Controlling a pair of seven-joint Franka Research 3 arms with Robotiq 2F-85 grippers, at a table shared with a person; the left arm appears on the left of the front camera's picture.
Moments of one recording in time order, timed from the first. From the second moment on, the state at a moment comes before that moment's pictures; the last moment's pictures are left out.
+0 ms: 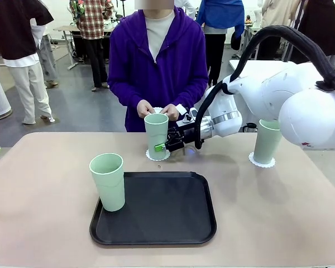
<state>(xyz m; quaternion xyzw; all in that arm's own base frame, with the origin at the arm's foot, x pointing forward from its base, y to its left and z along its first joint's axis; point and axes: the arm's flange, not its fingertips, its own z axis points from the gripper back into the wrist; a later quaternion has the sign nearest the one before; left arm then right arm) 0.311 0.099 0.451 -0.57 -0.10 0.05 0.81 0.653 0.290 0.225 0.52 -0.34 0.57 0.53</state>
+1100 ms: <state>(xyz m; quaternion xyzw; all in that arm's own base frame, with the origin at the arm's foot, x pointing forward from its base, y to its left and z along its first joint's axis) 0.311 0.099 0.451 -0.57 -0.10 0.05 0.81 0.657 0.288 0.226 0.52 -0.31 0.58 0.54</state>
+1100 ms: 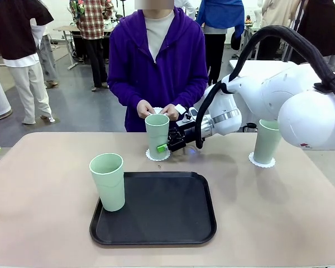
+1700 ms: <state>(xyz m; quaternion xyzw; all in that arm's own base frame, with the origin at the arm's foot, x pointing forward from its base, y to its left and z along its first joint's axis) 0.311 0.099 0.451 -0.57 -0.10 0.05 0.81 0.661 0.284 0.237 0.50 -0.29 0.61 0.55</state>
